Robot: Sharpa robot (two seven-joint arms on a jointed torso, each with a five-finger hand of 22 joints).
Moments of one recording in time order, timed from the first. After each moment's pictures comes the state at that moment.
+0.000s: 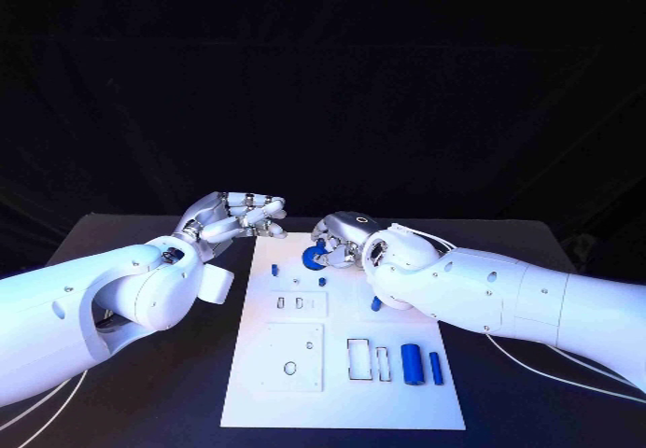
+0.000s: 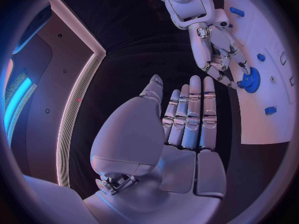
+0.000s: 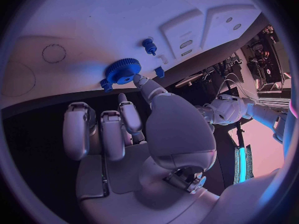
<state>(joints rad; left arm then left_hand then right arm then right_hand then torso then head) 1.23 -0.97 0.04 1.68 -0.16 -0.32 0.31 1.44 -0.03 0.03 0.20 0.05 0.94 0.21 0.14 0.09 1.07 0.15 0.15 0.08 1.09 0.09 0.42 0.33 0.17 0.95 0.22 0.40 0.17 1.29 -0.42 -0.14 1.20 -1.48 -0.40 -0.17 1.21 -0.09 0.30 -0.09 0.33 0.84 0.17 0.17 0.20 1.32 0.08 1.31 1.23 1.47 0.00 1.50 1.31 0.06 1.41 0.10 1.40 1.31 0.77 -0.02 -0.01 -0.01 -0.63</state>
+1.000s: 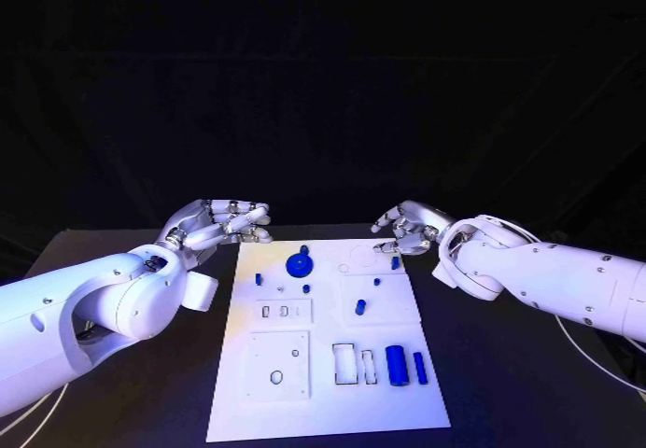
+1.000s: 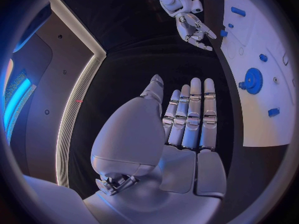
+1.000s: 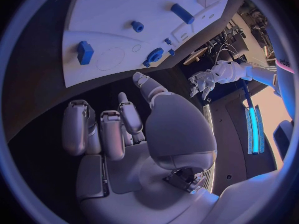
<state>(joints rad) 1.23 -0.97 0.04 1.65 -0.15 -0.30 0.31 1.44 -0.02 0.02 0.19 0.05 0.93 0.21 0.13 0.09 1.07 0.15 0.13 0.08 1.05 0.10 0.37 0.32 0.17 0.92 0.23 0.37 0.14 1.33 -0.79 -0.14 1.32 -1.11 -0.35 0.05 1.23 -0.11 0.28 -0.09 0.30 0.86 0.16 0.16 0.19 1.32 0.08 1.31 1.23 1.47 0.00 1.50 1.31 0.06 1.38 0.11 1.36 1.29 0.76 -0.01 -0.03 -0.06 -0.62</state>
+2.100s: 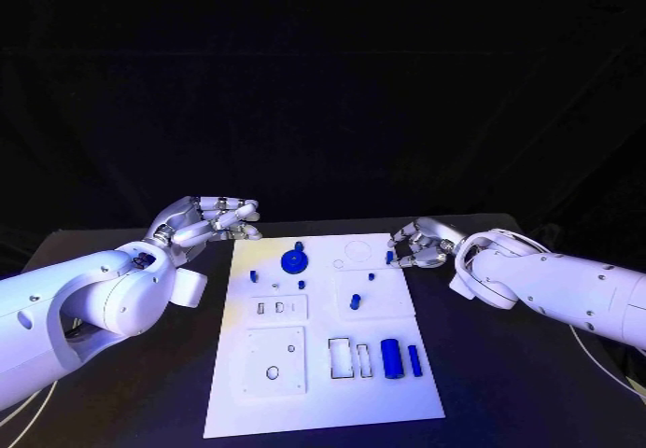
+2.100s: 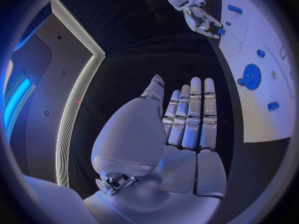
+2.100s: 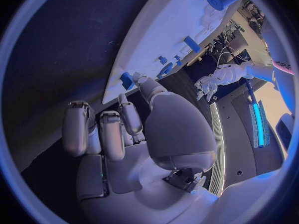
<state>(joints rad) 1.23 -0.98 0.04 1.62 -0.16 -0.28 0.31 1.45 -0.01 0.01 0.19 0.05 0.93 0.21 0.12 0.09 1.07 0.15 0.13 0.08 1.07 0.10 0.37 0.32 0.17 0.93 0.23 0.37 0.14 1.25 -0.81 -0.14 1.21 -1.07 -0.29 0.13 1.24 -0.11 0.26 -0.09 0.33 0.86 0.17 0.15 0.18 1.33 0.08 1.33 1.26 1.46 0.00 1.52 1.31 0.06 1.39 0.11 1.37 1.31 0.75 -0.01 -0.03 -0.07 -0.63</state>
